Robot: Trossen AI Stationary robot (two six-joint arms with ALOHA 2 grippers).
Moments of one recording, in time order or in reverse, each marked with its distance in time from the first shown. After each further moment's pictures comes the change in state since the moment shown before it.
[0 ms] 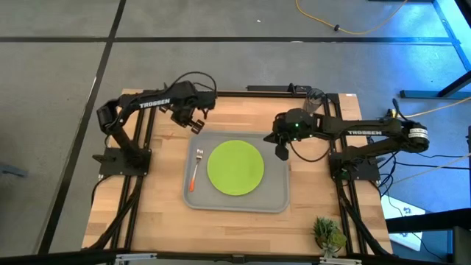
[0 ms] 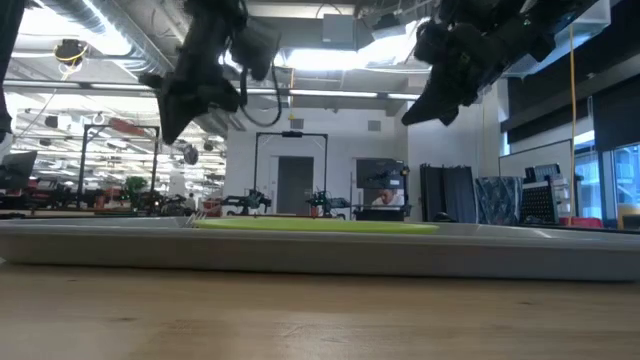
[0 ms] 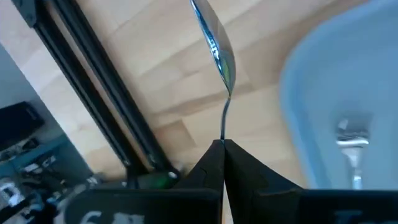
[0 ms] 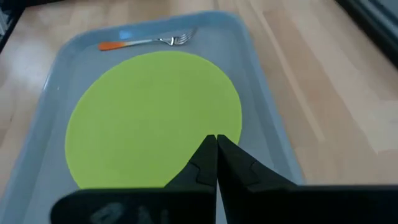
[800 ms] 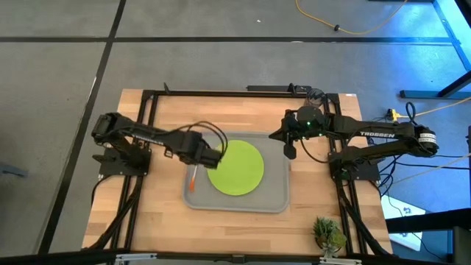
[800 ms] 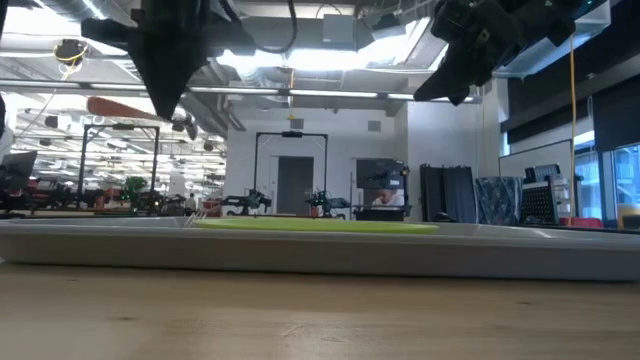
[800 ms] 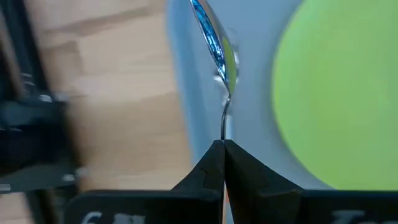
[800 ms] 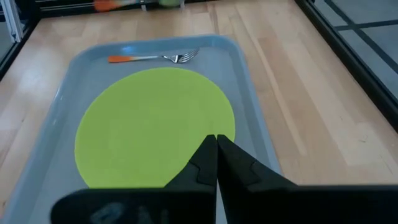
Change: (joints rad) left arm -0.615 -0.020 -0.001 0.123 -0.021 -0.856; right arm 0.000 -0.139 0.000 -0.064 0.008 -0.060
